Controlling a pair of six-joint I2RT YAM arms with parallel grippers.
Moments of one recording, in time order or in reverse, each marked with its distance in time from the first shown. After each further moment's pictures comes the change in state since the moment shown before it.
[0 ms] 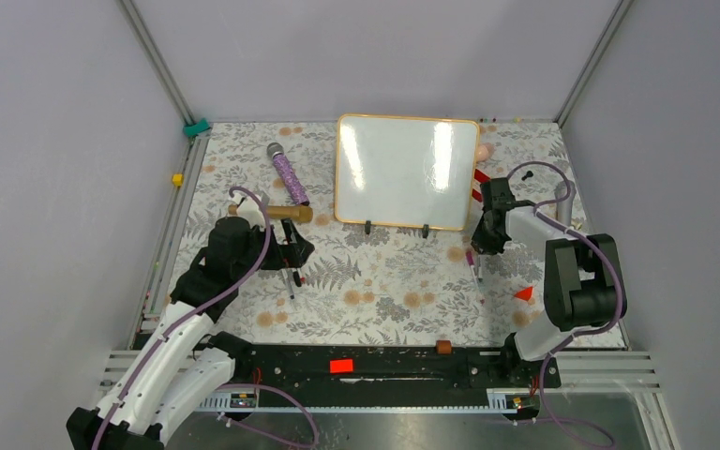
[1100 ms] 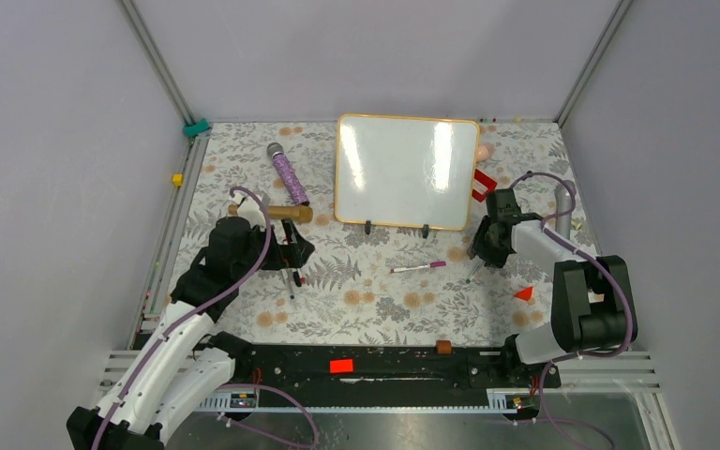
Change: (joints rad) left arm -0.002 0.003 0.000 0.001 0.004 0.000; right arm -0.007 -0.129 -0.104 -0.011 -0.082 0.006
